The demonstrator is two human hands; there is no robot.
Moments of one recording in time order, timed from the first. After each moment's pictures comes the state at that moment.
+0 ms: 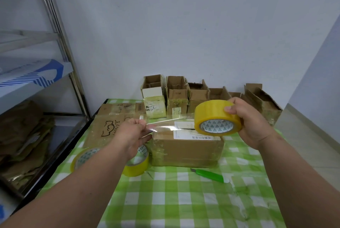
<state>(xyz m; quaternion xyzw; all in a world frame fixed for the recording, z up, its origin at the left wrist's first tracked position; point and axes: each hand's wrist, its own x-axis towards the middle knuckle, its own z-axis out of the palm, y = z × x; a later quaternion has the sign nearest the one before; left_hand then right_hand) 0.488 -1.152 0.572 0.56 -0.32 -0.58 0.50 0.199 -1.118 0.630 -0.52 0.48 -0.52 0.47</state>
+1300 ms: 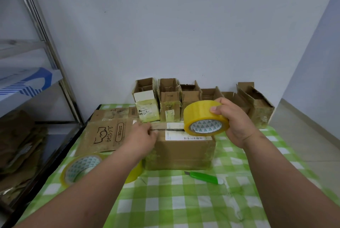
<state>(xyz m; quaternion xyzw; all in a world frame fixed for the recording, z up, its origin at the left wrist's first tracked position) 0.450 -1.134 0.595 0.67 -0.67 -0.24 0.22 0.201 -1.129 0.620 -0.52 0.47 -0.54 0.46</state>
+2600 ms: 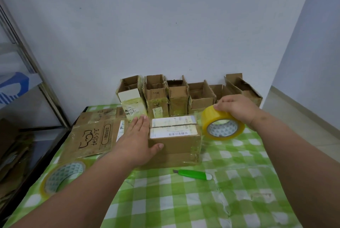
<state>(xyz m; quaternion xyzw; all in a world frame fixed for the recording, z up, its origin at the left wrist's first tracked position) 0.430 -1.147 0.569 0.60 -0.79 -0.08 0.02 0.127 -1.141 0.627 -0.60 0.67 -0.35 0.28</state>
